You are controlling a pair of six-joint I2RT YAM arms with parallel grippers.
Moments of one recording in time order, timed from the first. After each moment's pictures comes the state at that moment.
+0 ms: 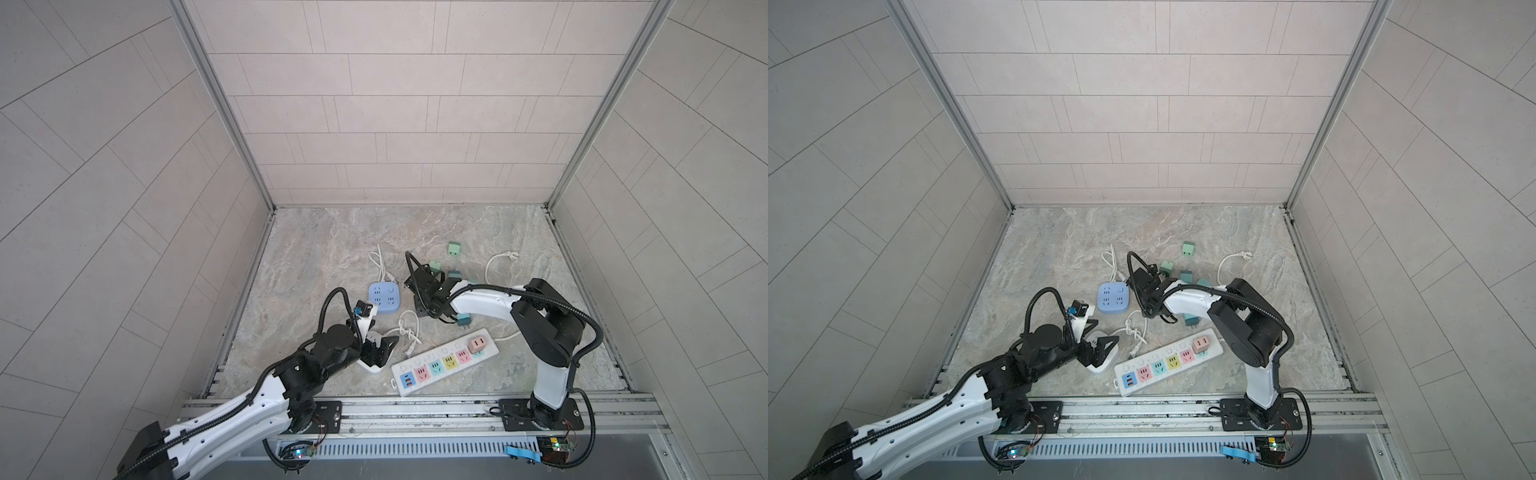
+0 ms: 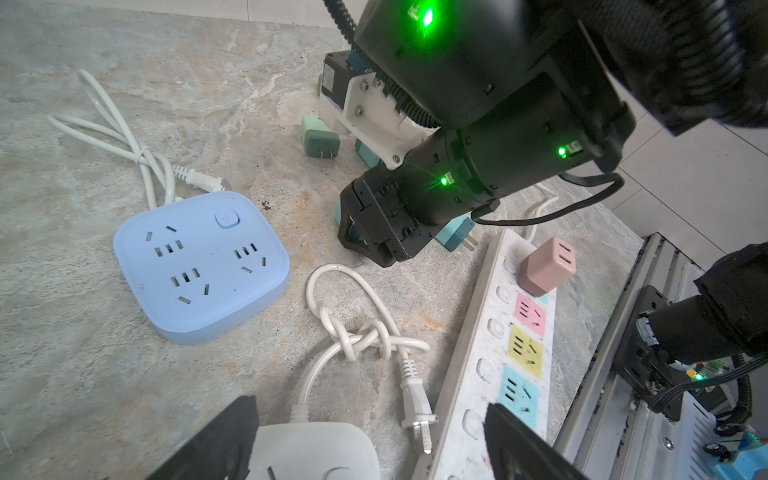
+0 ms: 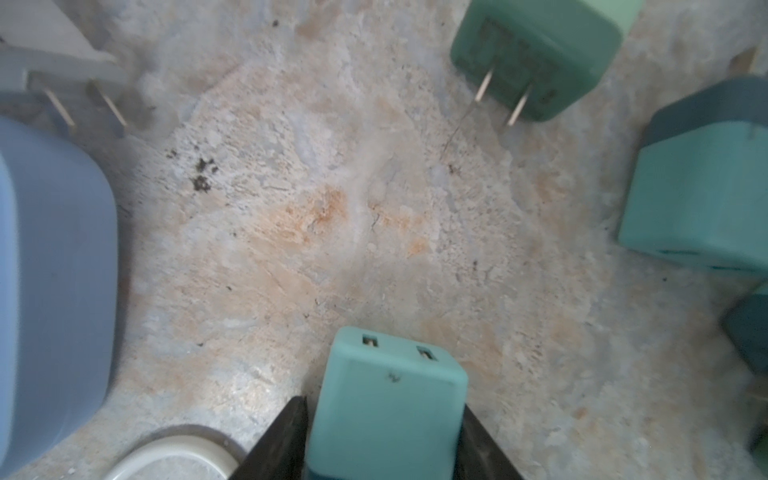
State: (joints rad) left arm -0.89 0.61 0.23 -0.06 -0.04 -0.37; right arm 0.79 1.88 1.14 -0.46 0.29 0.61
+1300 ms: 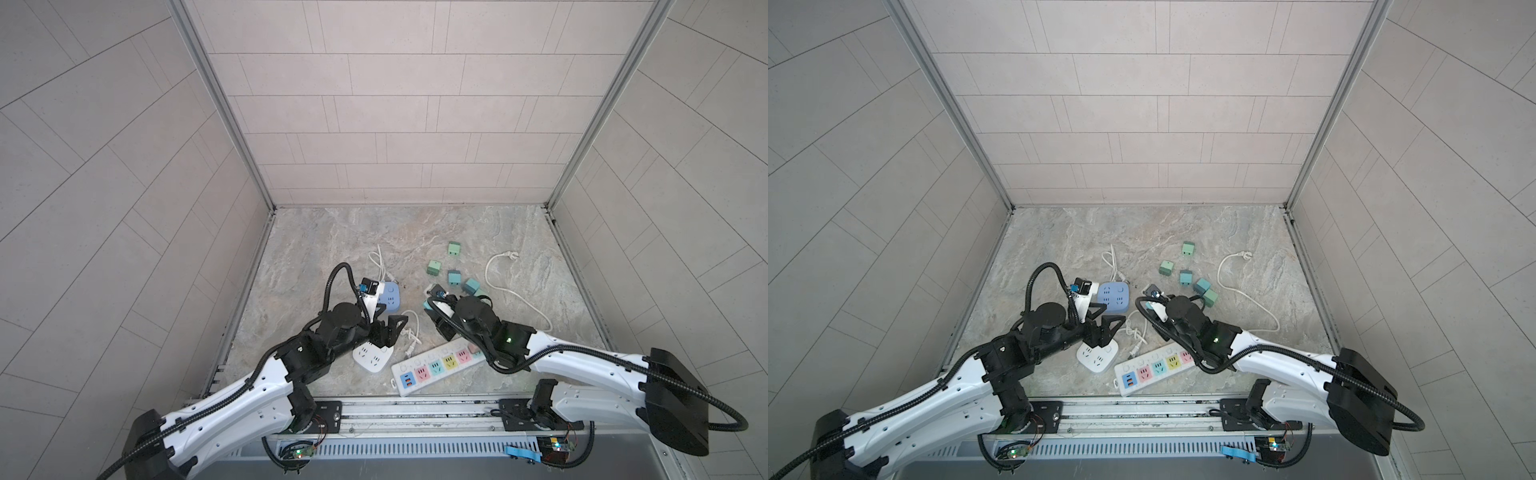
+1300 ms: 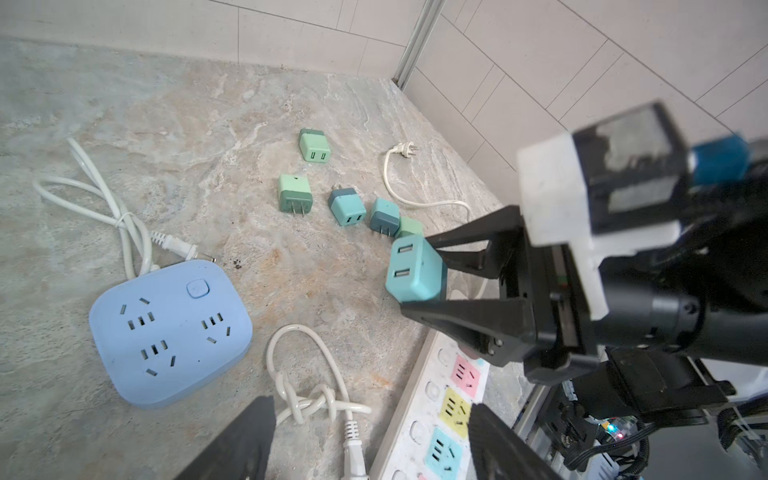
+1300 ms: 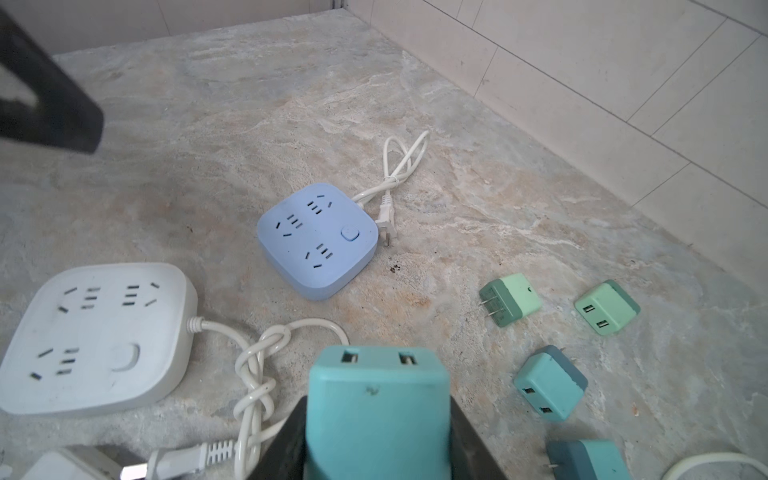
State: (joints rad) left arm -0.89 0.76 0.53 -0.17 -0.02 -0.45; right arm 0.91 1.09 0.52 0.08 0.24 -0.12
